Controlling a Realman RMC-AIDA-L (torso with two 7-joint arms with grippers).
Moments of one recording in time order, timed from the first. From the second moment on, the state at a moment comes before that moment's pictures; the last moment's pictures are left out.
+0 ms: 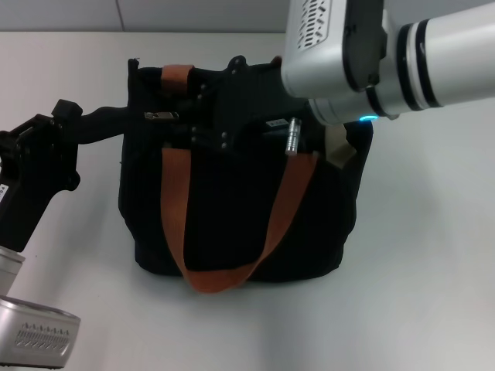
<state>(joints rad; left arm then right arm) -0.29 -2.08 0.00 -0.12 1.74 1.66 1.18 0.62 2.09 -1.68 -1.33 -1.98 -1.04 1.88</state>
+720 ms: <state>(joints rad) -0.29 -2.08 0.00 -0.12 1.74 1.66 1.18 0.63 2.09 -1.75 -1.31 -2.05 -0.96 1.86</state>
